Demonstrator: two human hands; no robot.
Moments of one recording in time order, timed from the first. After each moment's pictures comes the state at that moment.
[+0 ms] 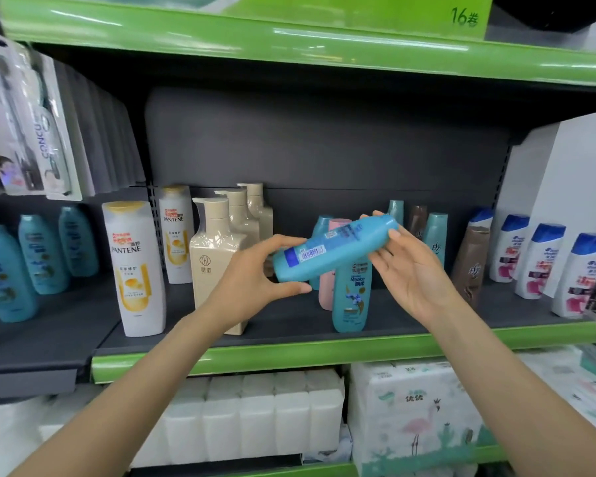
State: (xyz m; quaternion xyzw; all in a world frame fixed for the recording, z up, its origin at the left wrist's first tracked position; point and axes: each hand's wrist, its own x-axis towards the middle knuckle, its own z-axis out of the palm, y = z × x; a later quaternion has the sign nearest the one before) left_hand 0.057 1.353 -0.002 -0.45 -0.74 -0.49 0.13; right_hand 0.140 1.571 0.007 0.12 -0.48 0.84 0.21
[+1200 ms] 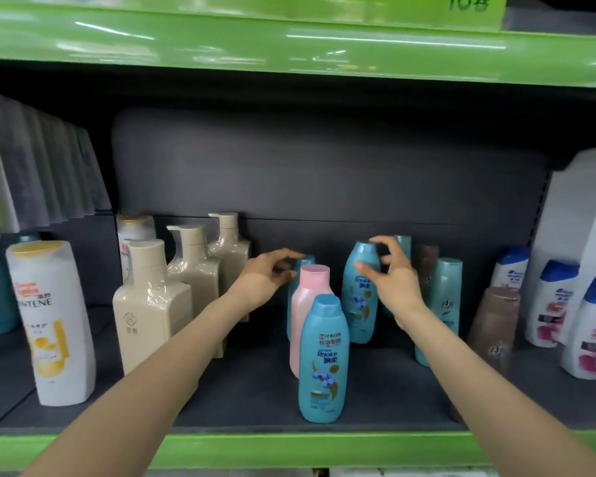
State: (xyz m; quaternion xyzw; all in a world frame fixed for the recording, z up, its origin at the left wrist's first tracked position) left_hand -0.073 1.480 0.015 -0.34 -0.84 -0.42 0.08; right_hand 0.009 1.683 0.011 -0.06 -0.79 0.50 0.35
